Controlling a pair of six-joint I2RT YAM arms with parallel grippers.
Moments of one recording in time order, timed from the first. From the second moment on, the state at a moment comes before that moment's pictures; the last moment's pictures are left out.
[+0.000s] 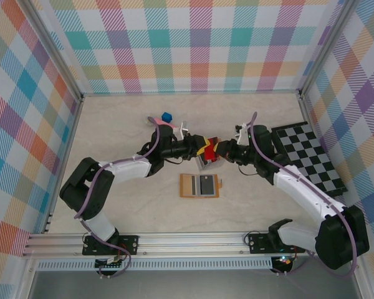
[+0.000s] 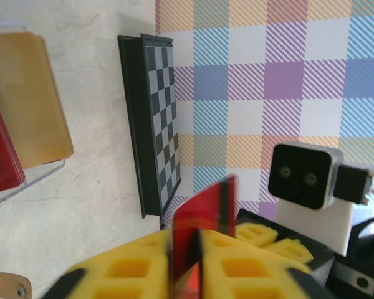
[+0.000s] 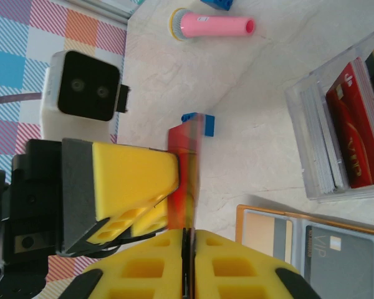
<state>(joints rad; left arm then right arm) -0.63 1.68 0.91 0.55 0.61 -1.34 0.43 1.16 0.78 -0.17 -0.50 0.88</state>
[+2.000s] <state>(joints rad) -0.69 1.63 0.85 -0.39 0.29 -0.86 0.65 1.37 0.72 -0.43 -0.12 0.70</state>
